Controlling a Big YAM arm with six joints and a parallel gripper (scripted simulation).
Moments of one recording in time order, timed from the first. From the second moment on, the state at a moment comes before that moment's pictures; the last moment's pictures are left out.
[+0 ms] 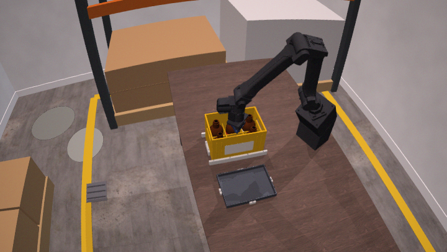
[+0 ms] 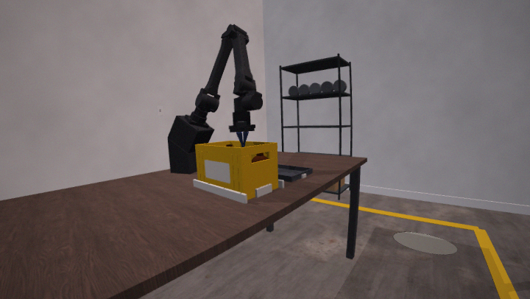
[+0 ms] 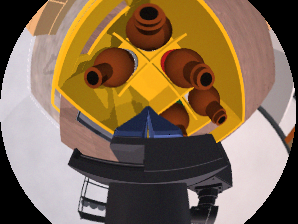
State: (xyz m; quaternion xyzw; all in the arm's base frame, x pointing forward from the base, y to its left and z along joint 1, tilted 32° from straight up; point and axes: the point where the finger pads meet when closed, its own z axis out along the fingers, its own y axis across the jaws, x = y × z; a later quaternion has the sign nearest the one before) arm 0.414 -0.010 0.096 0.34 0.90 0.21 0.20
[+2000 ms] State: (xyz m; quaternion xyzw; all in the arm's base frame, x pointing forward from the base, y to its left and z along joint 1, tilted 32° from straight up) arm 0.407 -0.012 0.097 0.34 0.90 0.21 0.19
